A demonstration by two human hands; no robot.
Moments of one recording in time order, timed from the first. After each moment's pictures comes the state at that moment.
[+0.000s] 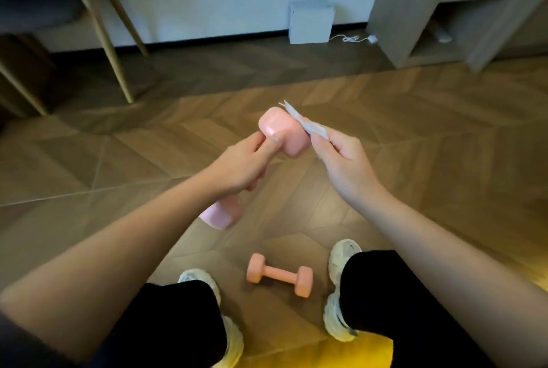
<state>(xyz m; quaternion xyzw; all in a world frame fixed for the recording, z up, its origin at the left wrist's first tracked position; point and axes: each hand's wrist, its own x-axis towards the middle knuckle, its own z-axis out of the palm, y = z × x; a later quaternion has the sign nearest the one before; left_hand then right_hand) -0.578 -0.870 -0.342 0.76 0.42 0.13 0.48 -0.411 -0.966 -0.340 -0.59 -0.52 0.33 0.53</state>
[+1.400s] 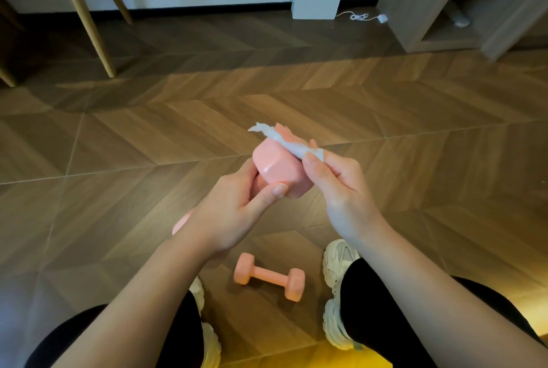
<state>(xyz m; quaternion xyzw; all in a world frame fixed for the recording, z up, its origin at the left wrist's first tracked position) -0.583 -0.898 -0.378 0.79 0.40 0.19 0.43 -0.415 -0.961 -0.369 -0.54 -0.54 0.41 0.49</state>
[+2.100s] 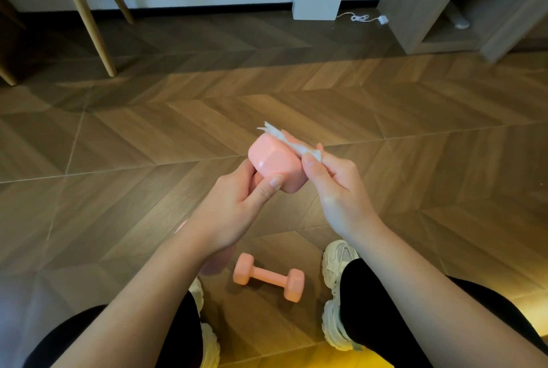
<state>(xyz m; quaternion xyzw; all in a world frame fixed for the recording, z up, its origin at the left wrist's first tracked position) -0.581 -0.895 -0.387 0.75 0.43 0.18 0.47 -0.413 -0.960 -0.379 -0.59 -0.53 0.38 0.48</state>
